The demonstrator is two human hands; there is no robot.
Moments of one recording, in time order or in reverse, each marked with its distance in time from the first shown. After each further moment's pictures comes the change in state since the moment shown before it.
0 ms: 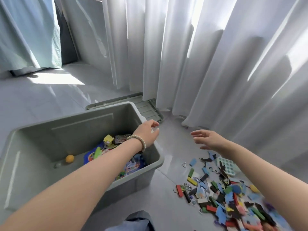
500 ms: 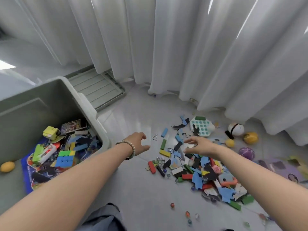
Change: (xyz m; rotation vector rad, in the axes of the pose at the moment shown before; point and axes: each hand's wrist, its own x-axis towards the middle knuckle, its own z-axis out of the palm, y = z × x) left_hand 0.040 -0.026 0.199 0.465 -0.562 -0.072; right_hand 0.021 0.219 -0.023 -0.054 -0.094 0.294
